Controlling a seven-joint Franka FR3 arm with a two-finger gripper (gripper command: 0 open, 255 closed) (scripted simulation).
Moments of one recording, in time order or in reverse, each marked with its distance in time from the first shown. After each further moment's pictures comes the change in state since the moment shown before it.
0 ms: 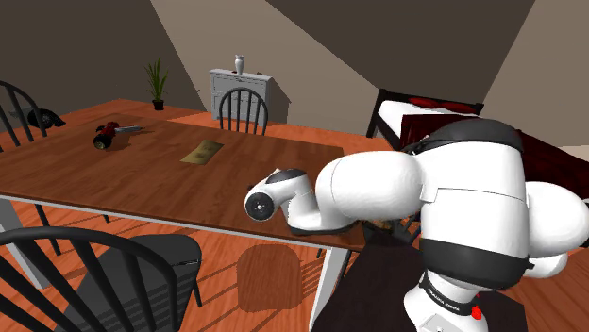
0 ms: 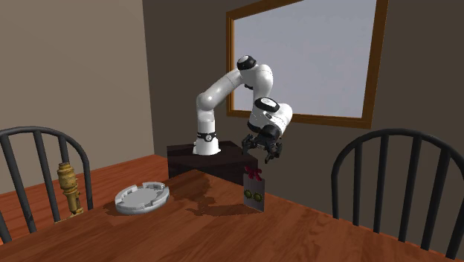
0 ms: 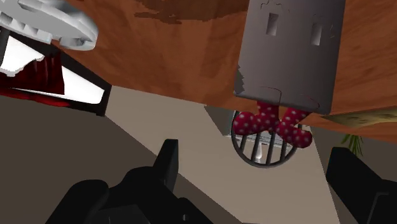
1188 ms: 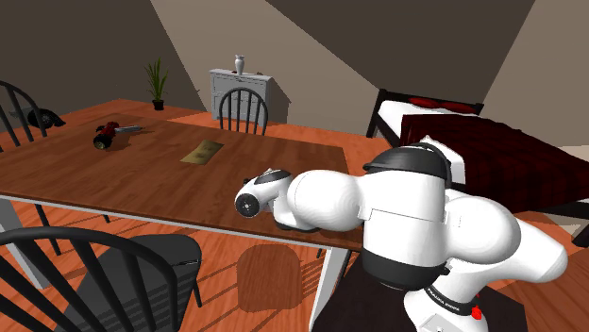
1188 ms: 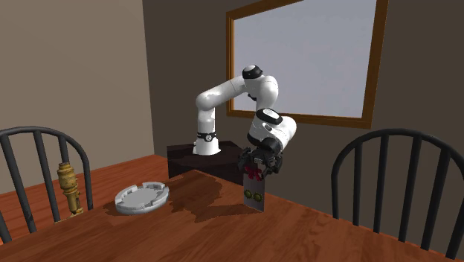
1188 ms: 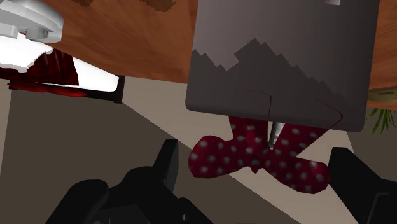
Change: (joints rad) arm -0.227 -0.209 0.072 0.222 0.051 0.004 0.088
